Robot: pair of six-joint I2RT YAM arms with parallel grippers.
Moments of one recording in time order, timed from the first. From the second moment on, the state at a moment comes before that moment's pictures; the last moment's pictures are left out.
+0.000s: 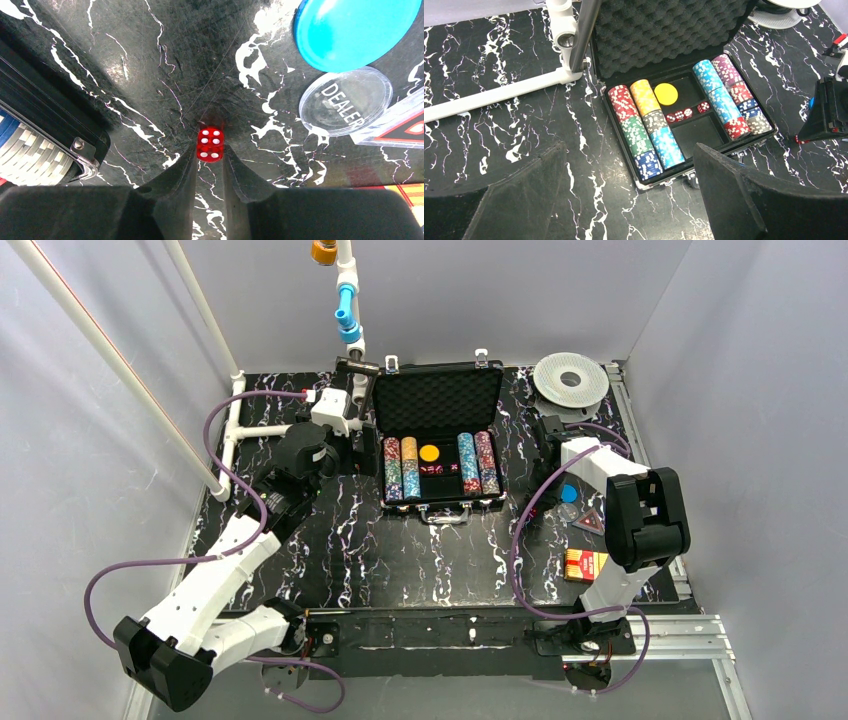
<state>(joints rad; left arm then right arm) -0.53 1.01 1.00 -0.32 -0.19 -0.14 0.23 1.72 1.11 -0.79 0.04 0.57</state>
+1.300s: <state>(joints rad) -0.53 1.04 1.00 -0.33 -0.19 -0.14 0.54 1.79 1.78 -1.01 0.06 0.45</state>
